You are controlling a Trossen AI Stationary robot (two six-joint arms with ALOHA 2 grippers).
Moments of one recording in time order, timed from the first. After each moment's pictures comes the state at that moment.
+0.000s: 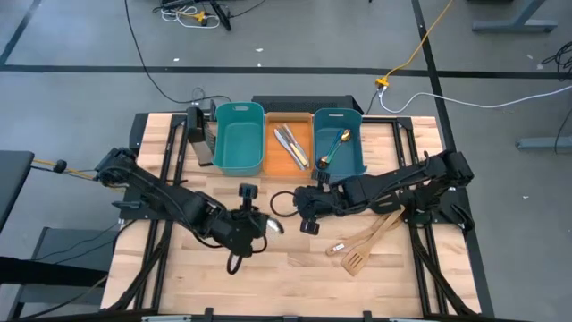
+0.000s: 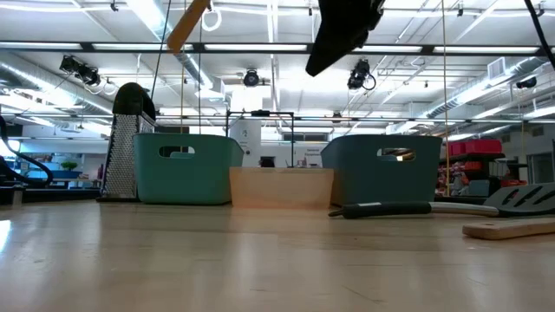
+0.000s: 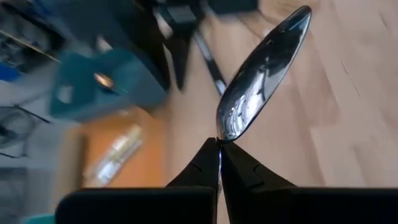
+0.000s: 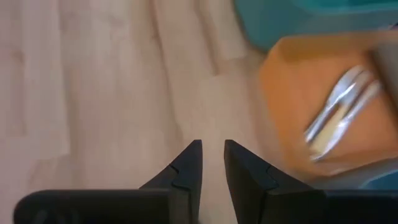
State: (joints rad) left arm -0.51 1.58 1.53 -0.89 -0.63 -0.06; right arm 0.25 1.72 1.48 -0.80 0.40 0.29
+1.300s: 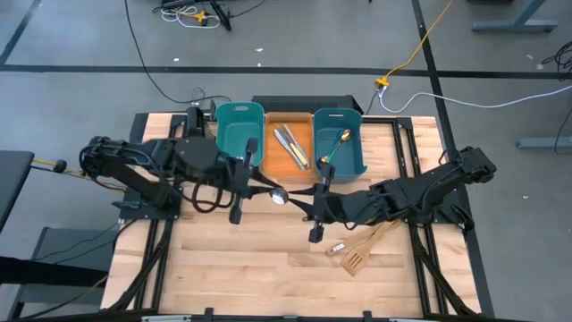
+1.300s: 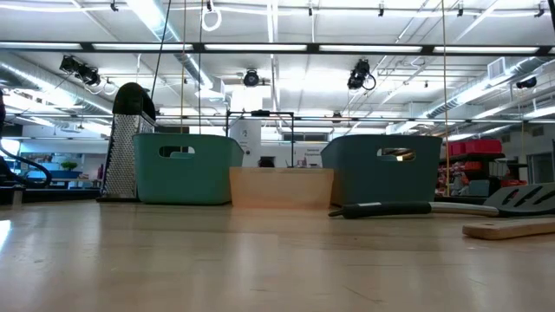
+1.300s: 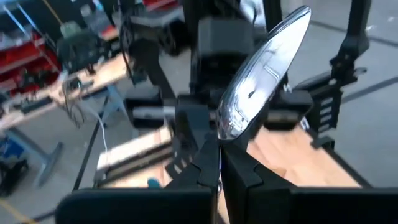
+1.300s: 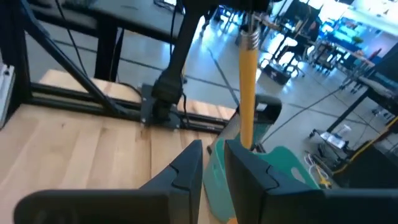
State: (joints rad) left arm -0.23 1.38 1.64 -0.48 -0.12 0.30; right arm 0.41 1.53 1.48 -0.26 0.66 -0.18
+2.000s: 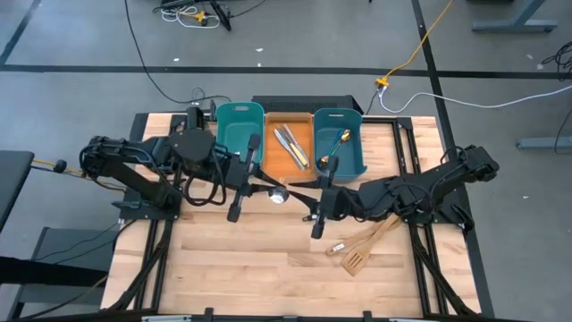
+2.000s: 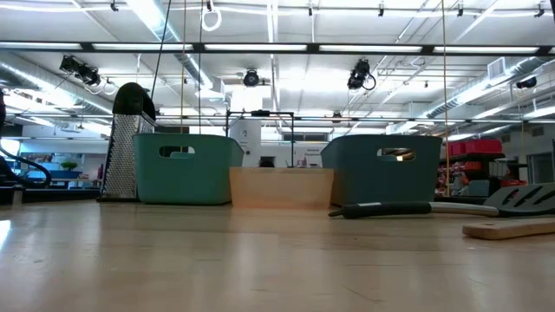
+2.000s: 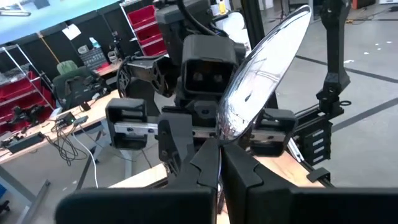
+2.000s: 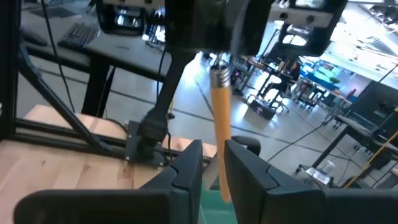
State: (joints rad) left arm -0.20 1.38 1.64 -0.35 -0.01 0.33; right arm 0.41 1.50 1.48 -0.08 0.66 -0.36
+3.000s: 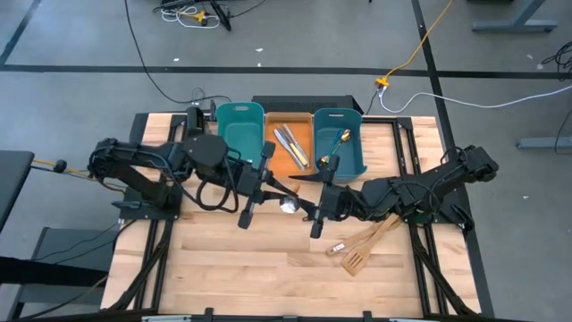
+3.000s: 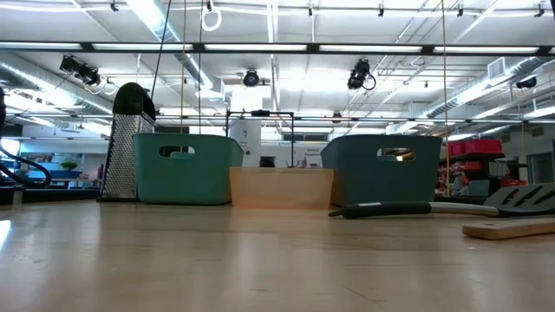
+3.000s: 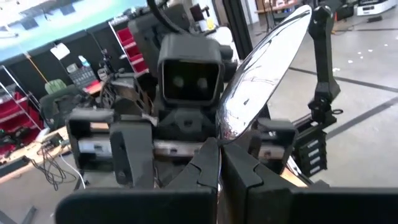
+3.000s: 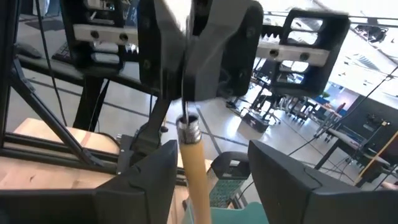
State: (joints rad) left arm -0.20 1.46 1.64 -0.23 0.06 0.36; right arm 0.42 1.50 1.48 0.01 0.67 -0.43
